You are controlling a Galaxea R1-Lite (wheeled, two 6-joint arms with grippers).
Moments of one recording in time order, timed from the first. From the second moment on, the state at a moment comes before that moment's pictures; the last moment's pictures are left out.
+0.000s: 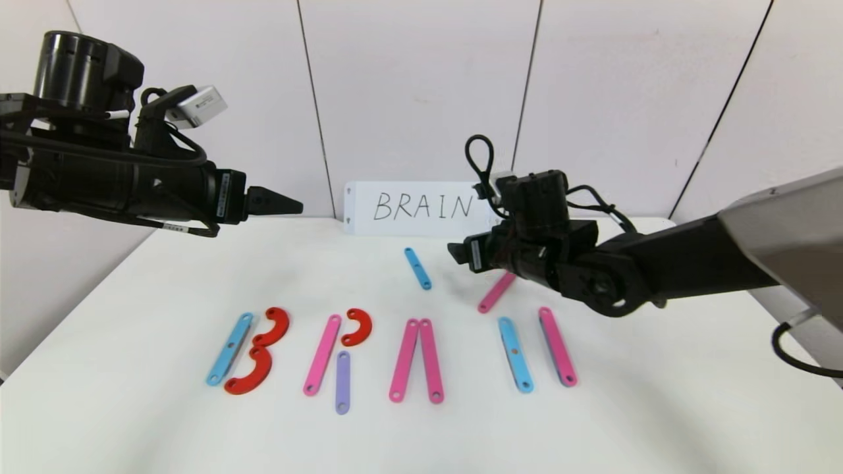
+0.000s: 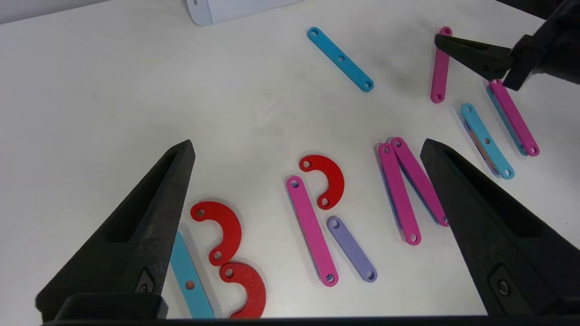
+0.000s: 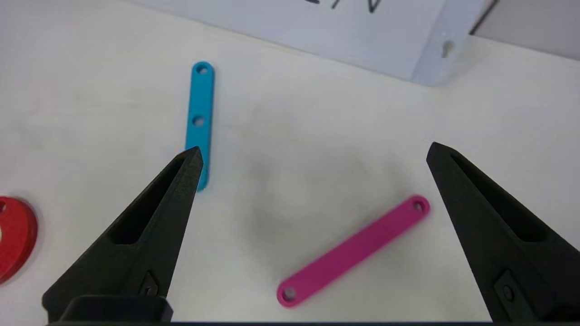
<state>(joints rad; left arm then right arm) -0.16 1.61 -1.38 0.28 -0.34 0.02 0.56 2.14 -1.34 -0.37 -0.22 0.08</state>
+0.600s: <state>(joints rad) -0.16 1.62 -1.38 0.28 -0.35 0.02 0.63 2.41 -1.70 -0.25 -0.19 0.08</state>
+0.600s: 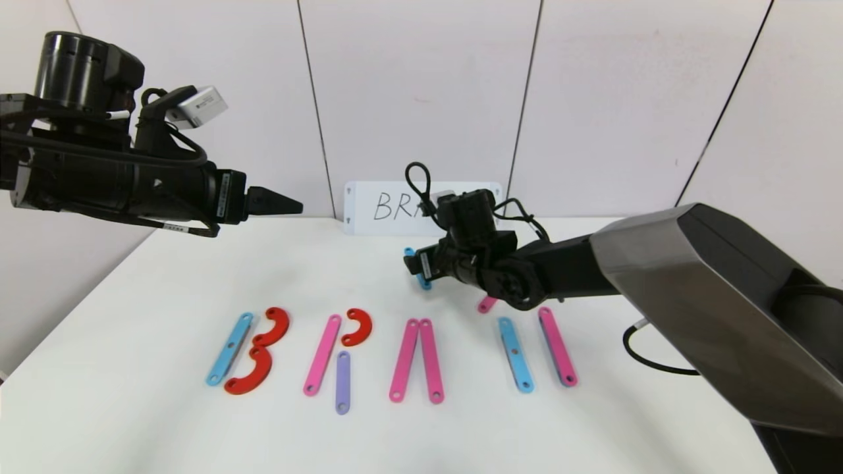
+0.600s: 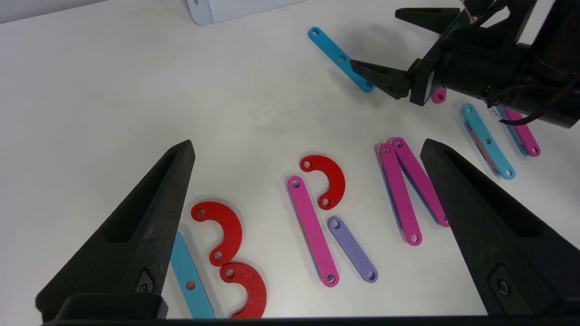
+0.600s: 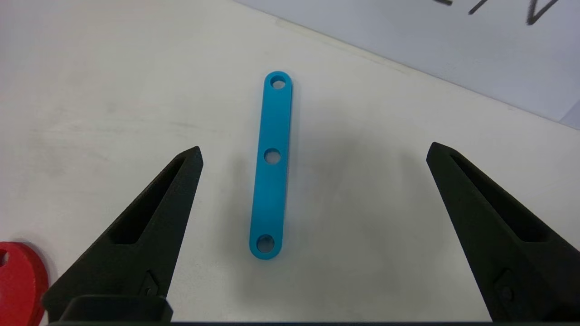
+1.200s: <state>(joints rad) -0.17 1.62 -1.37 0.28 -0.35 0.02 0.64 2.49 -1.72 -0.25 -0.19 0.08</state>
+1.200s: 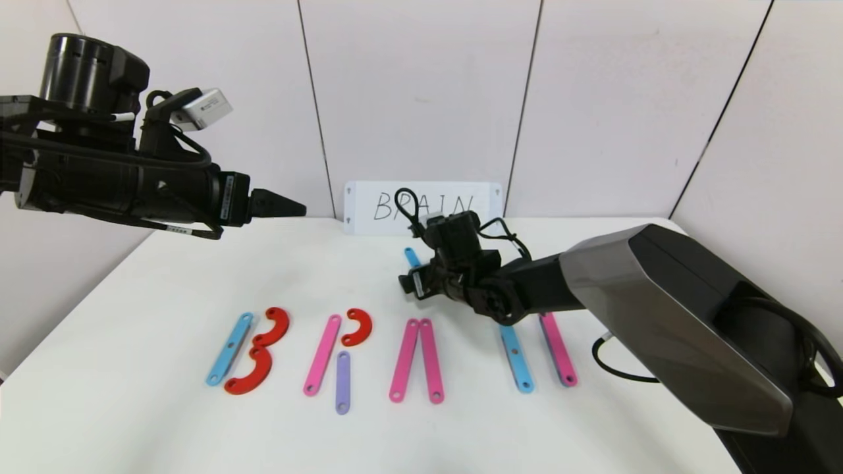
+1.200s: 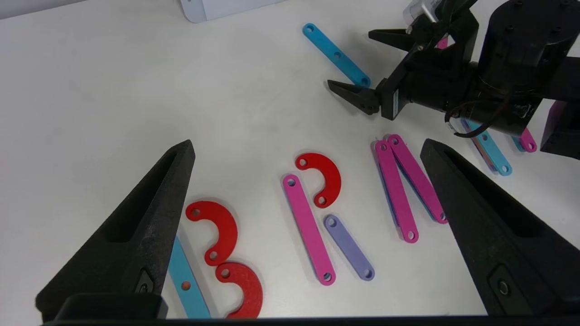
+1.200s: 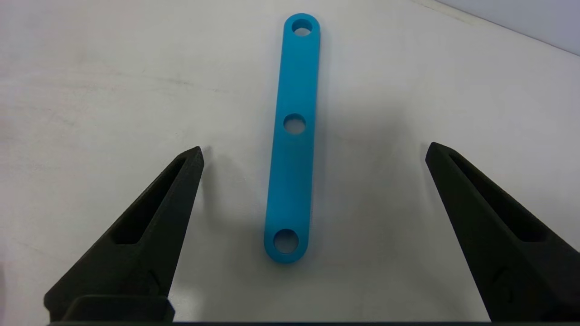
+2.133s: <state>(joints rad) -0.17 1.62 -1.37 0.28 -0.35 0.02 0.65 2.51 -1.74 -0.24 -0.20 0.08</state>
